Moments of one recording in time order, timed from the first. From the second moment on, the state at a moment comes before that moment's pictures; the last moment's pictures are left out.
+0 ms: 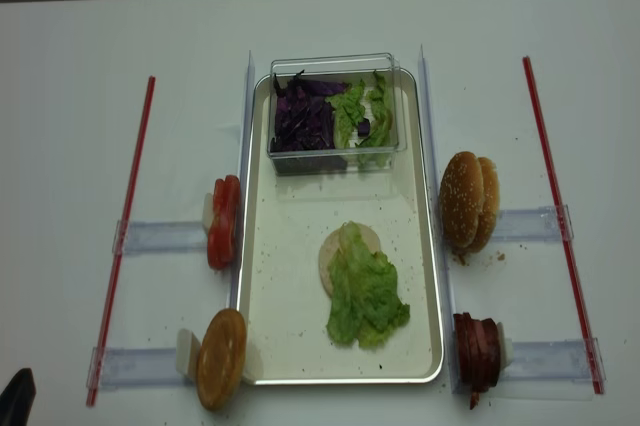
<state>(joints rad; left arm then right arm) 0.02 -0.02 -0.49 0.07 1.19 -0.06 -0.03 -0.01 -0.48 0.06 1.13 -0.05</state>
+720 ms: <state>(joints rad) 0.02 -0.02 -0.49 0.07 1.19 -0.06 -0.03 -0.01 -0.48 0.06 1.13 -0.05</state>
